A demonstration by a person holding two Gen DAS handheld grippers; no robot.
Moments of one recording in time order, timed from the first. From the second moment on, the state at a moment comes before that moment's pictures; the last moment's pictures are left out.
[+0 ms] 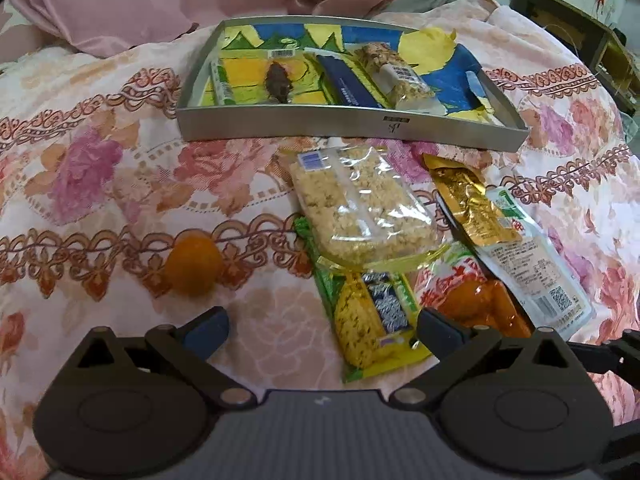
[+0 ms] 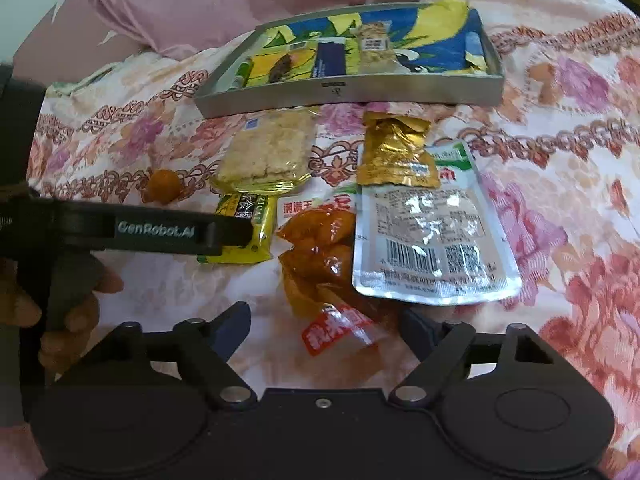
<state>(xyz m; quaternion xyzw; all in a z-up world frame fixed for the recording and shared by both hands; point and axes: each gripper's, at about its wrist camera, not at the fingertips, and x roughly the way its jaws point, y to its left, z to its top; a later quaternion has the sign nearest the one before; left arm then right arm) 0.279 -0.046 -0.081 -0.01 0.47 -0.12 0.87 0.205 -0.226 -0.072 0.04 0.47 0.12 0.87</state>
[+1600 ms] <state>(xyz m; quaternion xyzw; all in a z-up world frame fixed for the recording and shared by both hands) 0.270 -0.053 -0.079 0.01 0.48 -0.18 0.86 0.206 -0.202 -0.081 -0.05 0.45 0.10 0.88</state>
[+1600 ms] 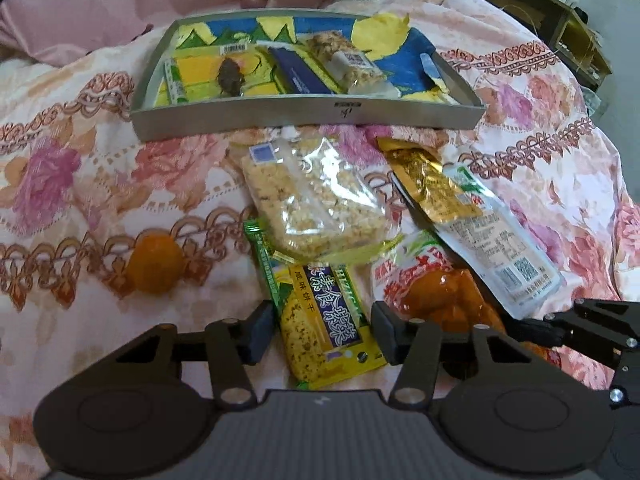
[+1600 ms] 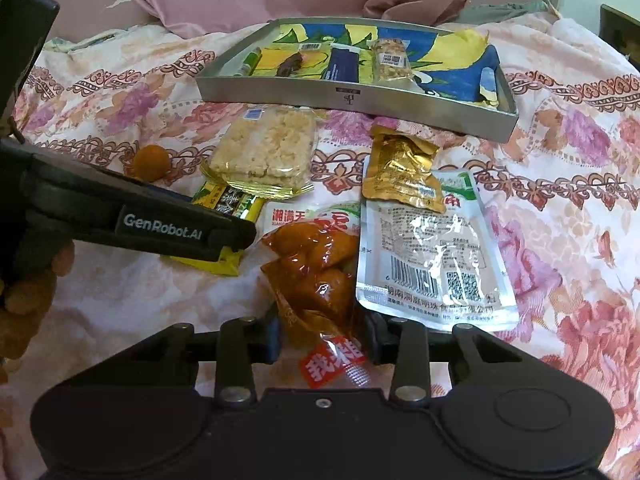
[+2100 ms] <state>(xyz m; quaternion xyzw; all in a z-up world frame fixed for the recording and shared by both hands) 0.242 -0.037 -0.075 -0.02 0.53 -0.15 0.84 0.192 -0.204 -0.078 -0.01 0.47 0.13 0.87</state>
